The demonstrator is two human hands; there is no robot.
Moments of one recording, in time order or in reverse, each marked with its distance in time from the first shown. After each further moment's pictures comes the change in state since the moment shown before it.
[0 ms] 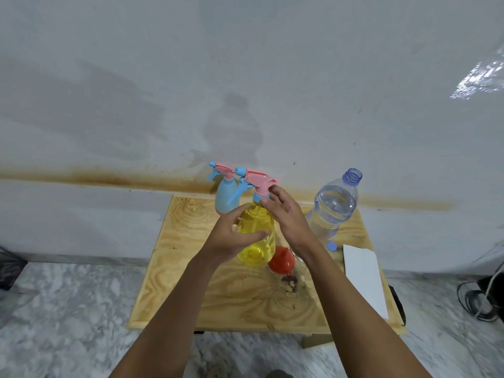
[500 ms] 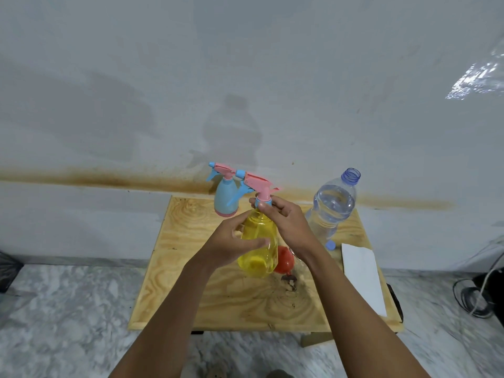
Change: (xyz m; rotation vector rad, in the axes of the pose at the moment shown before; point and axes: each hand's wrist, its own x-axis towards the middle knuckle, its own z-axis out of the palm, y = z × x) left_hand -0.009 0.004 -0.005 -0.019 -0.147 -0.049; right_hand -0.013 -0.008 0.001 -0.017 0.012 0.038
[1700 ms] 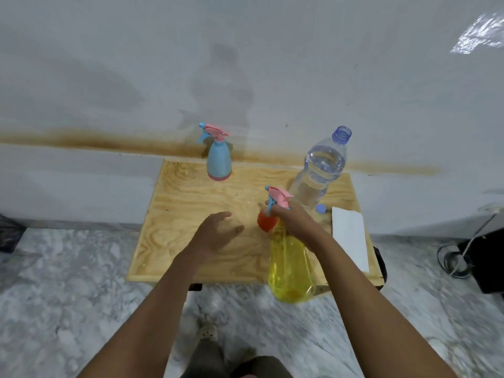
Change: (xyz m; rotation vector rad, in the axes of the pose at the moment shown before) left_hand -0.041 -0.070 0.023 0.274 0.092 -0.478; right_hand -0.052 0.034 -0.035 -0.325 -0.028 0.384
